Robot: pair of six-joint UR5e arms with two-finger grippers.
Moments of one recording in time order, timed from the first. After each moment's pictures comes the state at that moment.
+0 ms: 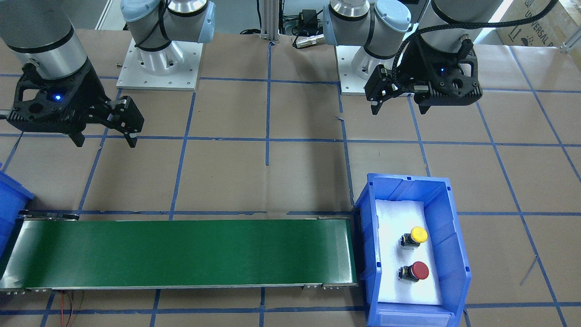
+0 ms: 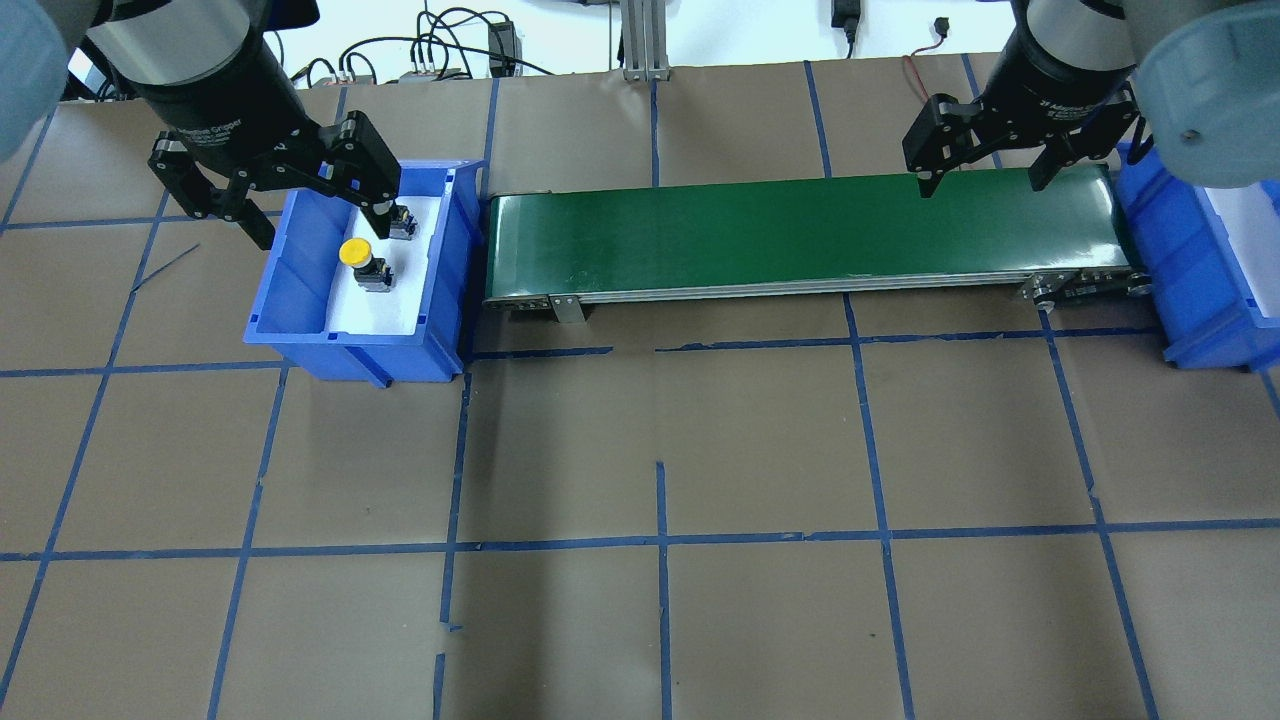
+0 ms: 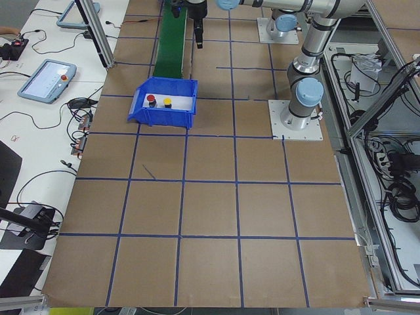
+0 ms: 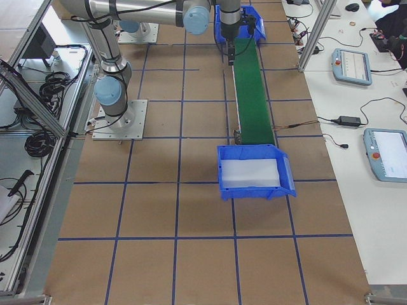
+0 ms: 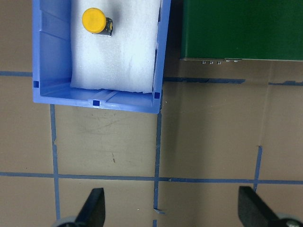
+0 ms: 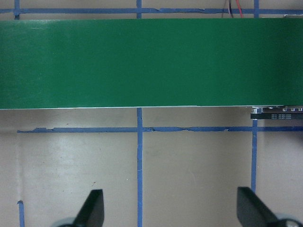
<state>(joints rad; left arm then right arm) -1.56 -1.60 -1.46 -1.71 1.56 -0.04 1.50 -1.53 1.60 -1.75 -1.58 -0.08</state>
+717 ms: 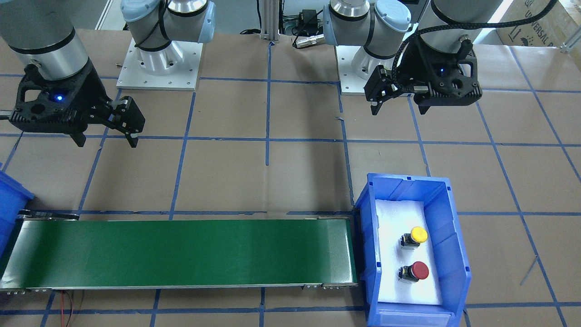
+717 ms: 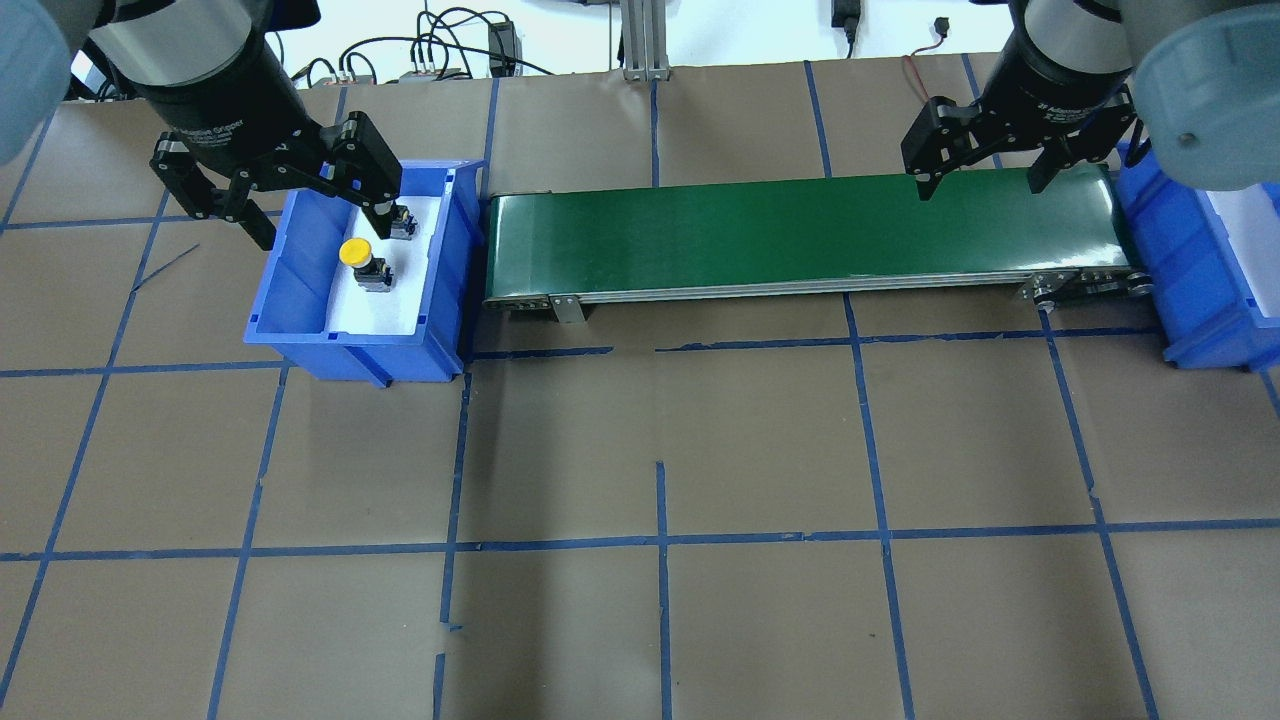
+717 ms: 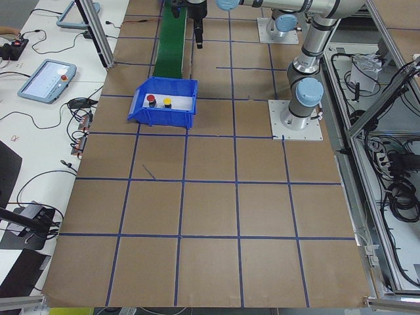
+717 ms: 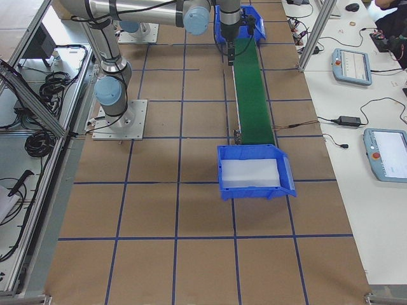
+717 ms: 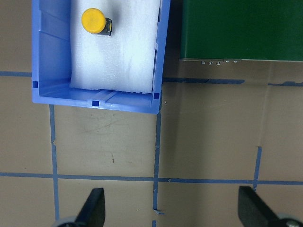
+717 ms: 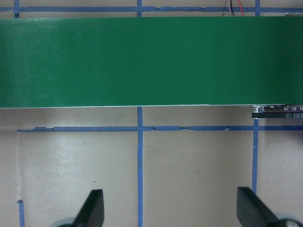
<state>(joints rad) -1.56 -1.60 -1.46 -1.70 1.56 -0.05 1.50 -1.53 1.60 -1.75 -1.58 -0.08</state>
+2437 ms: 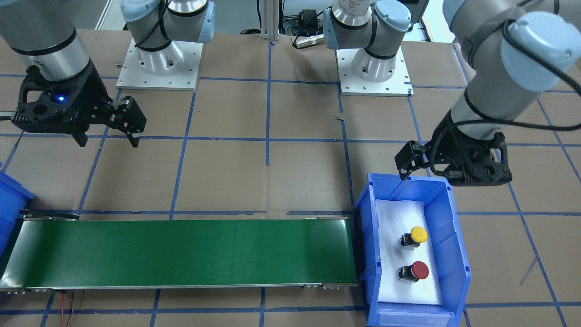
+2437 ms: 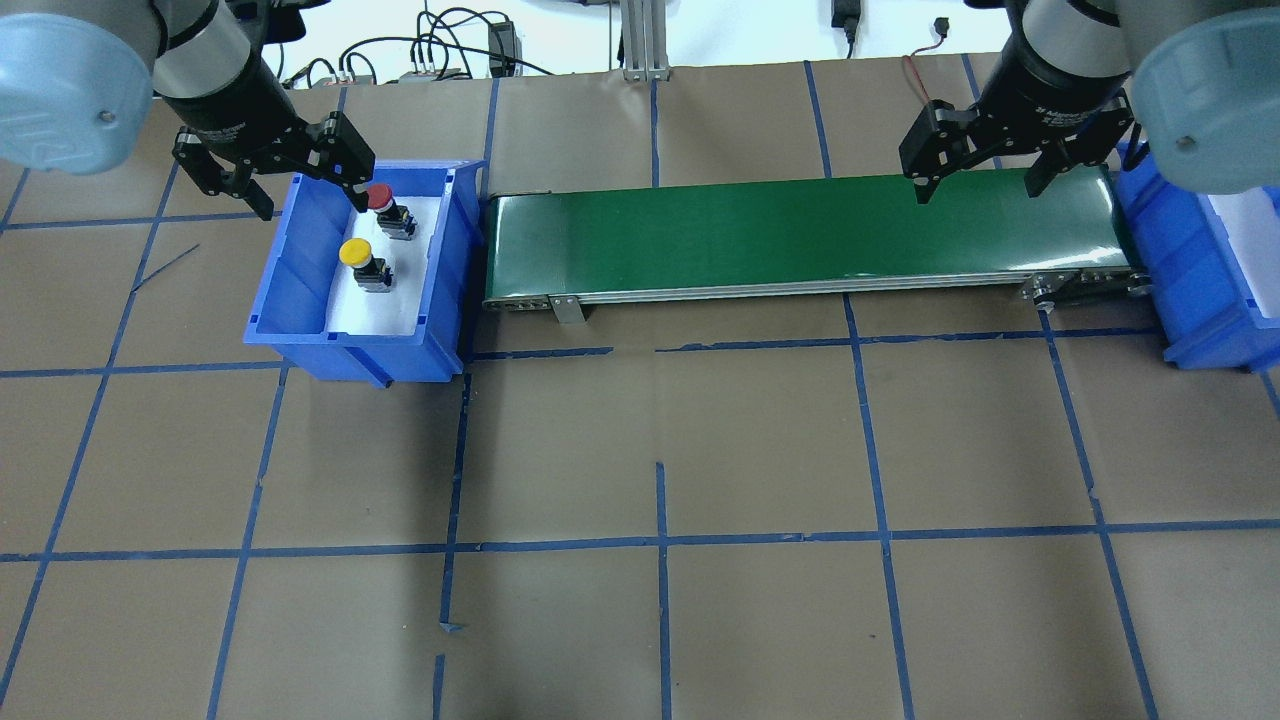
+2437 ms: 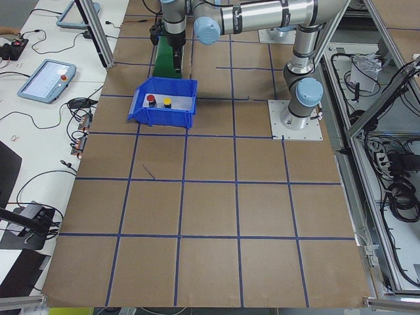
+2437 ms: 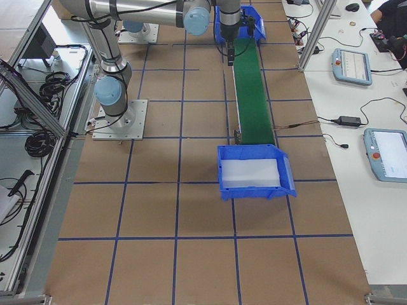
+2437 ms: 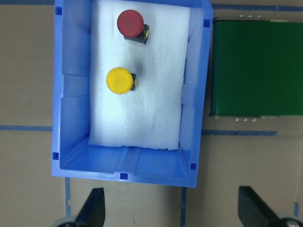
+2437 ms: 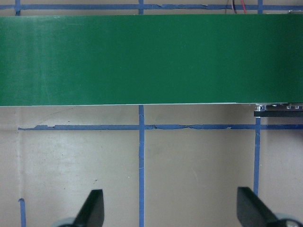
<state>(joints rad) -1.44 -1.80 -1.51 -1.42 1.56 0.10 1.50 -1.53 1.61 -1.74 -1.57 -0.08</state>
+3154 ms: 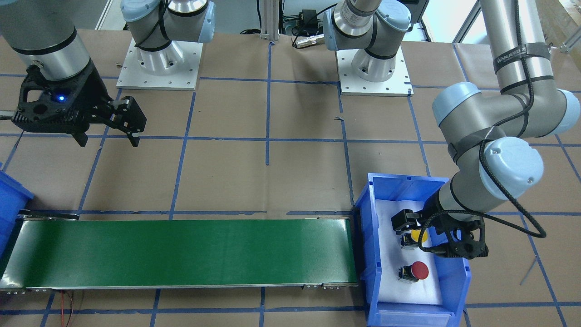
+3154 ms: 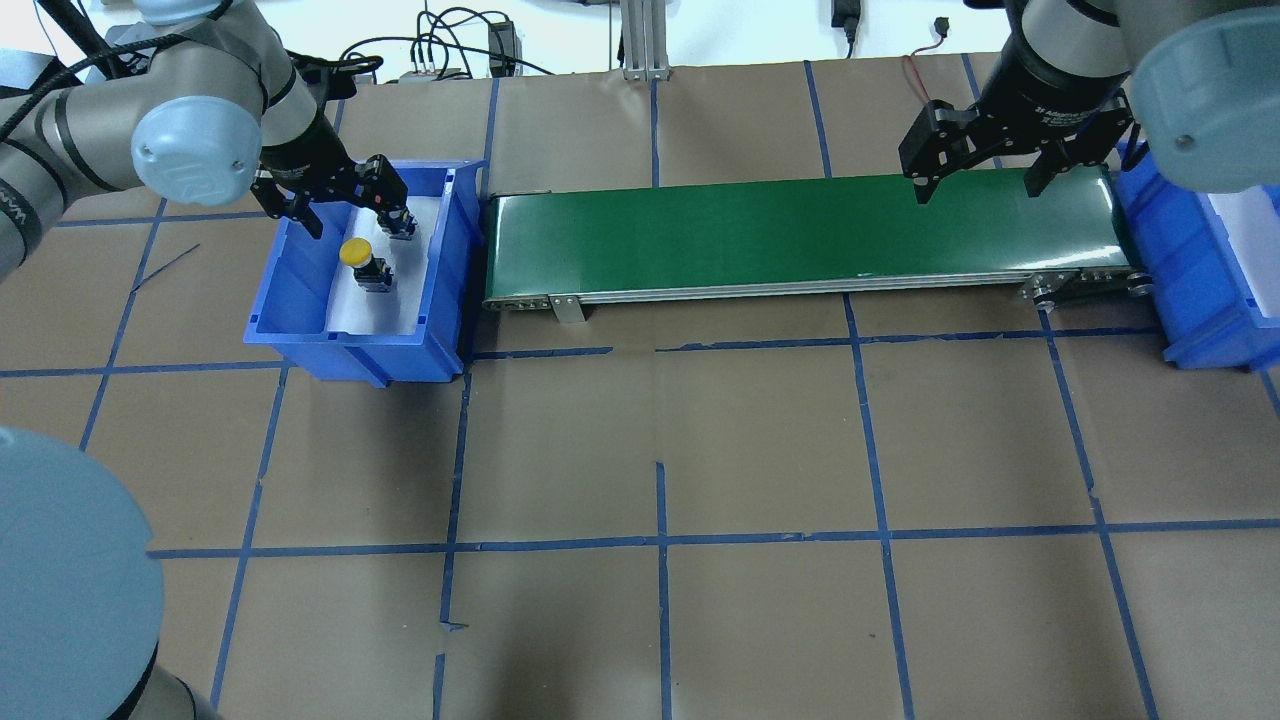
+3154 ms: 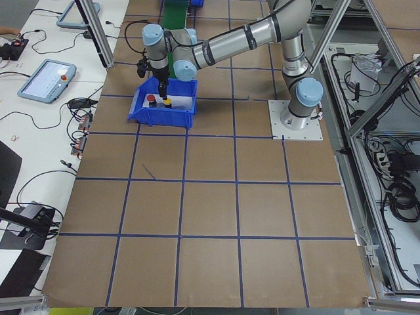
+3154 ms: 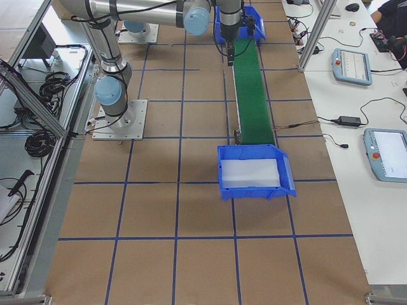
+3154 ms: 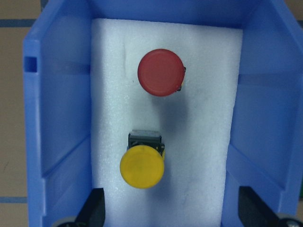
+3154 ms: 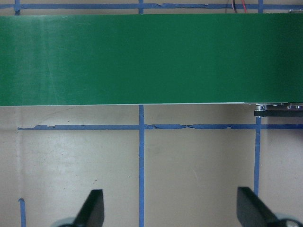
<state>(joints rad) -1.42 -2.02 -1.52 -1.21 1.56 0.13 1.50 -1.53 1.61 -1.74 -1.57 -0.08</state>
